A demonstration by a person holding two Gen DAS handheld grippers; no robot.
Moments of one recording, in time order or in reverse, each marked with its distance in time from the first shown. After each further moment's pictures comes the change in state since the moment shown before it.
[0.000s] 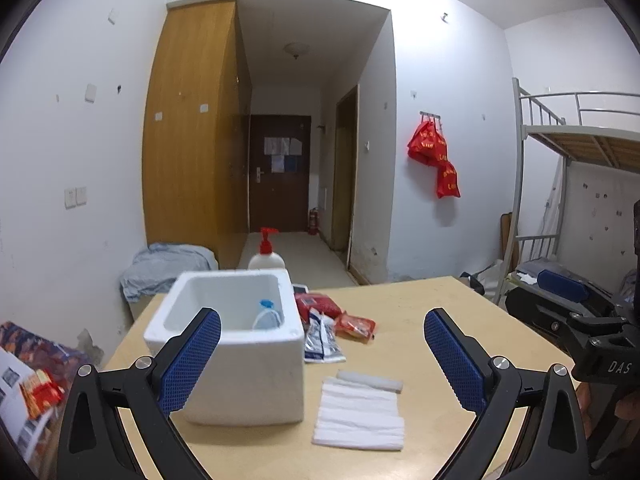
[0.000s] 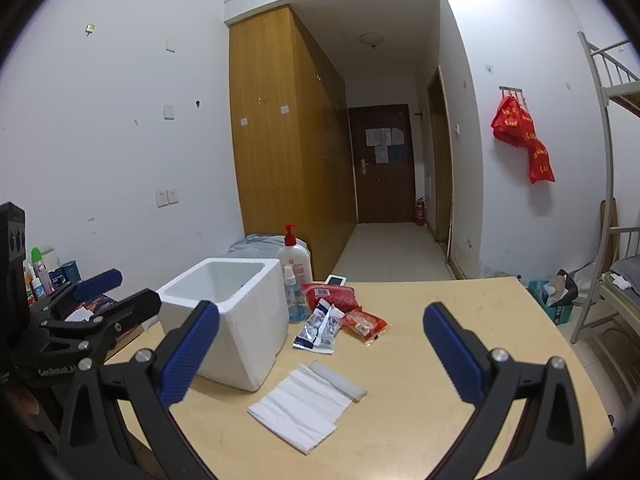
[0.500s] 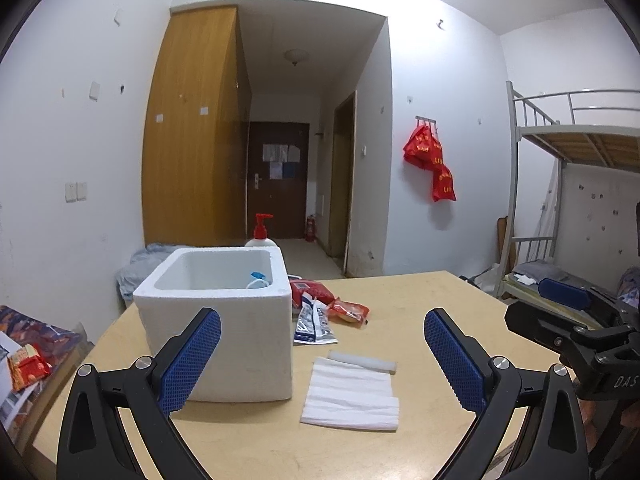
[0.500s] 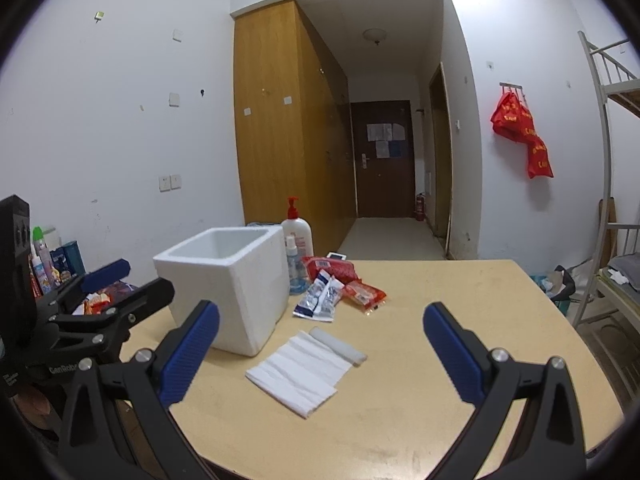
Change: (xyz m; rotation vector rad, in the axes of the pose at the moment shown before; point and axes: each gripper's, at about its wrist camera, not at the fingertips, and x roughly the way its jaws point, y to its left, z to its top) left arm -0.011 -0.013 -0.053 0.009 -0.055 -0.002; right arm -0.016 0.005 -0.044 -0.022 0.016 0.001
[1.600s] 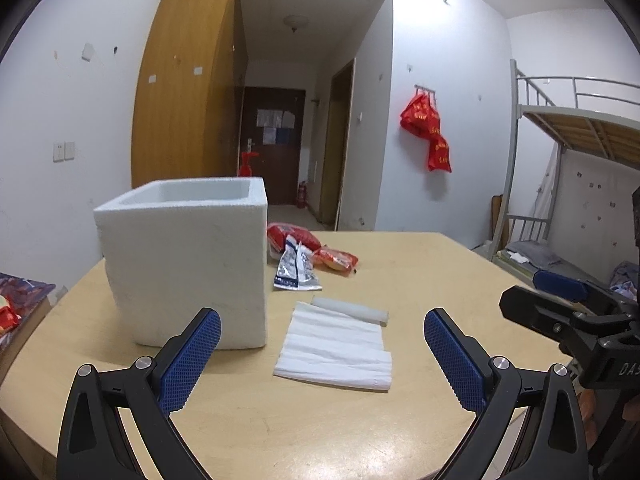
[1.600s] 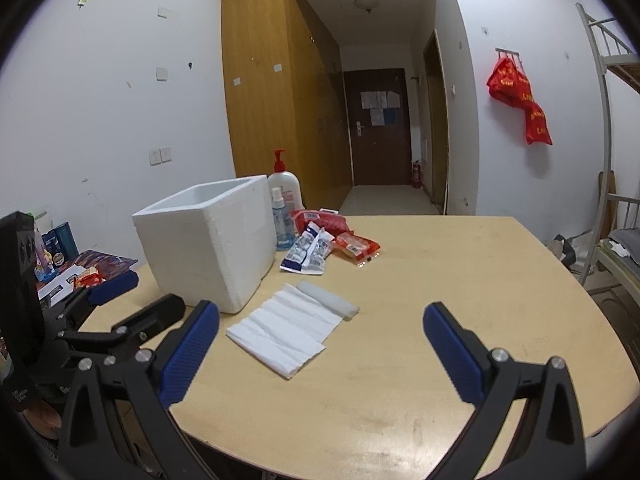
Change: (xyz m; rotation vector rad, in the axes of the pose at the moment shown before) left arm 0.039 -0.009 -0.056 -0.051 0.138 -0.039; right arm 0.027 -0.020 -0.032 0.030 0.120 -0.008
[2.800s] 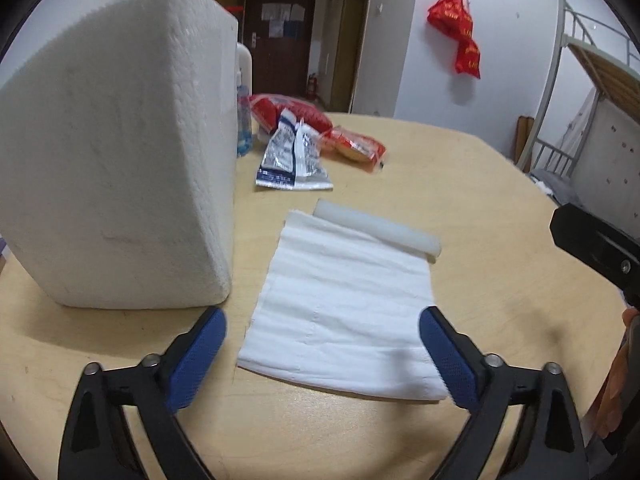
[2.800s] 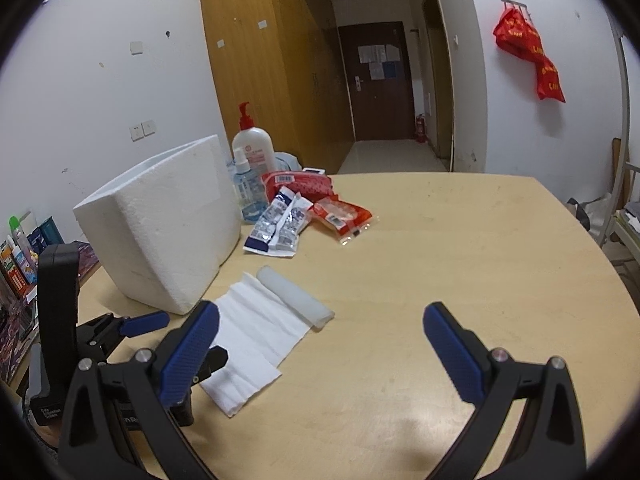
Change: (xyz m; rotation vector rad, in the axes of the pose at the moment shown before) left arm 0.137 0.004 -0.019 -0.036 0.433 0.034; right arm 0.090 -0.047 0.011 0.055 0.171 0.032
